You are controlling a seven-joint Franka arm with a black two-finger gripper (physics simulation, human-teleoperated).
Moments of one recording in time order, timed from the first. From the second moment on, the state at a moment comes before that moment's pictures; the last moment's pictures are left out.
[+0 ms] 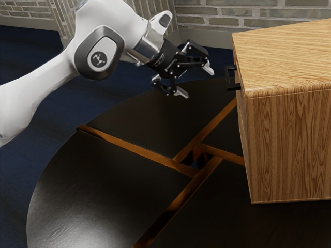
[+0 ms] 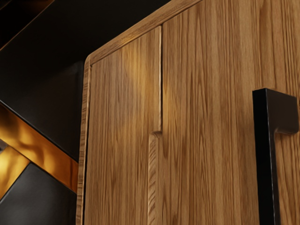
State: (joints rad) arm 0.98 0.83 -1.60 -1.29 0.66 2.01 -1.04
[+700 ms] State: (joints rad) arm 0.85 0.84 -1.54 -1.20 0.66 1.99 -0.92
